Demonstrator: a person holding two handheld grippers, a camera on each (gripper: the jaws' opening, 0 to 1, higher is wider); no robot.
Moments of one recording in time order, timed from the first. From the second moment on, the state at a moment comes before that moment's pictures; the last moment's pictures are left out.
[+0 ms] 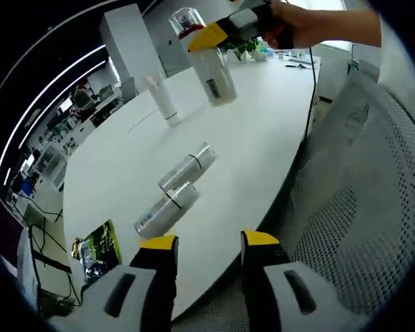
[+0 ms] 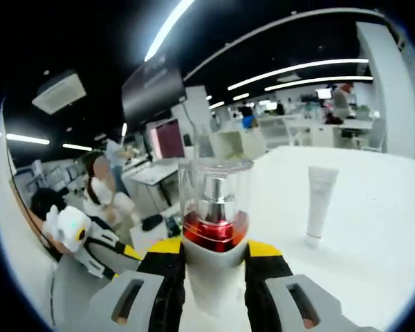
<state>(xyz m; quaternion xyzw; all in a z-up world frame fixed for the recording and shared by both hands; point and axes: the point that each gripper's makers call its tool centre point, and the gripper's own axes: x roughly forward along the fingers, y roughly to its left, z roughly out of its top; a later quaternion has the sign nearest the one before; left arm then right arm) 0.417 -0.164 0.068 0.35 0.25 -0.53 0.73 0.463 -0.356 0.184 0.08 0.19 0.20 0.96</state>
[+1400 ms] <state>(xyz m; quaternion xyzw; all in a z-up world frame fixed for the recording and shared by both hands) 0.405 -0.164 0.056 0.38 0.26 -0.55 0.70 0.476 -0.429 0.093 0.02 0.25 0.11 0.96</state>
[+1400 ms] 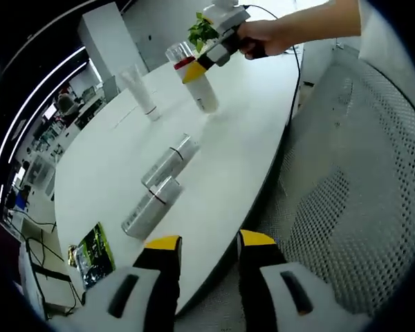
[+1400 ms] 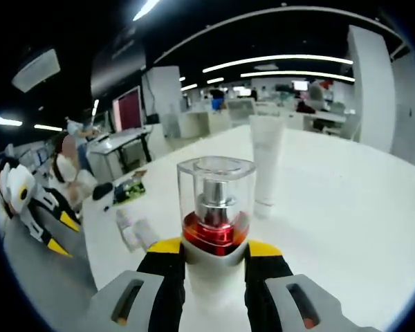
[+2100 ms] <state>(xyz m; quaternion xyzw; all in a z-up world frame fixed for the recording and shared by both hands) 0.403 -0.160 0.050 0.38 0.28 -0.55 0.69 0.517 -0.460 0.081 -0.06 0.20 0.12 0.97</state>
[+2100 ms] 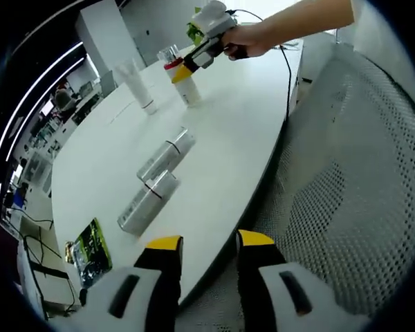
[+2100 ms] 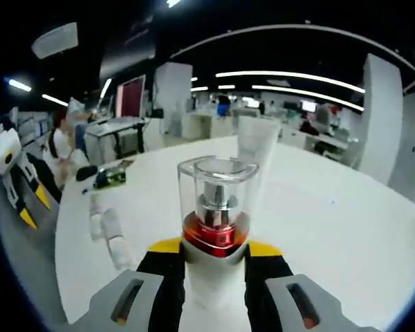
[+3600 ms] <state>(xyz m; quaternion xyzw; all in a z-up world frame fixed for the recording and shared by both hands) 0.403 -0.152 0.039 0.39 0.31 -0.54 0.68 0.587 -0.517 0.087 -0.07 0.18 0.10 0.98</state>
